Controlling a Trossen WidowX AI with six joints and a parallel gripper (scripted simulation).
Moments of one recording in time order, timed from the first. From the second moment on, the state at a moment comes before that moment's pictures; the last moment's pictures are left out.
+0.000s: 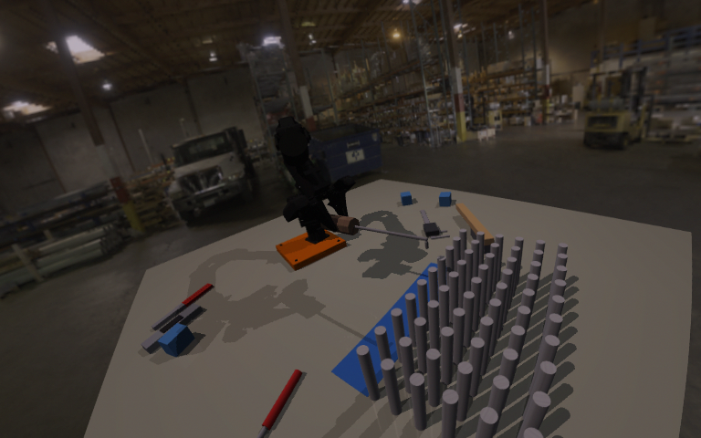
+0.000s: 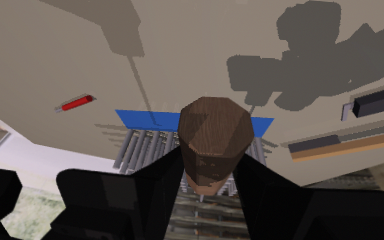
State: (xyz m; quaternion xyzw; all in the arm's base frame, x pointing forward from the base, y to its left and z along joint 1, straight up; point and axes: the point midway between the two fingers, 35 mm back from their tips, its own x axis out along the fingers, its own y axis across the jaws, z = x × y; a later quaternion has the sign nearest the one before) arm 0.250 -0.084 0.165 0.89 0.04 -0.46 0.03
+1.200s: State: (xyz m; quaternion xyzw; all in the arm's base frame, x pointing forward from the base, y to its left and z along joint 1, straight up) arm 0.244 -0.080 0.044 0.89 0.04 -0.46 0.03
